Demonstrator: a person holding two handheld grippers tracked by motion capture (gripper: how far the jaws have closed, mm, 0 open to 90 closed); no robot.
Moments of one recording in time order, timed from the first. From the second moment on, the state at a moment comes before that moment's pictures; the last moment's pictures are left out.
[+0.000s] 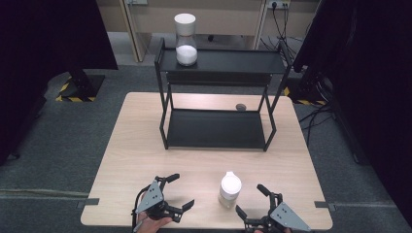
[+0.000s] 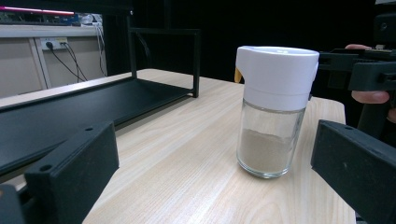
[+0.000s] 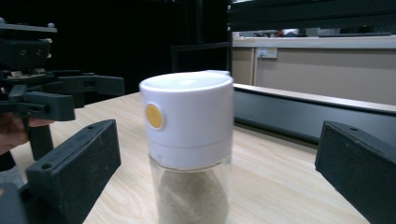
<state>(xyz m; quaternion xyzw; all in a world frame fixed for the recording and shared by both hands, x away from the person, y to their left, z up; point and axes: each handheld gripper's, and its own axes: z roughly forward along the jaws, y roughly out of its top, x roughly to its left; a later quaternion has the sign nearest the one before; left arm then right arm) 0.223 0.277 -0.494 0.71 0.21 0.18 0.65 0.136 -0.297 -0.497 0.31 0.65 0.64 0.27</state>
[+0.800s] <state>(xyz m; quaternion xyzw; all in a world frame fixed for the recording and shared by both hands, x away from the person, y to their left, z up) 0.225 0.276 -0.495 0.71 0.21 0.18 0.65 0.154 -0.271 -0.495 0.30 0.68 0.63 0.25</state>
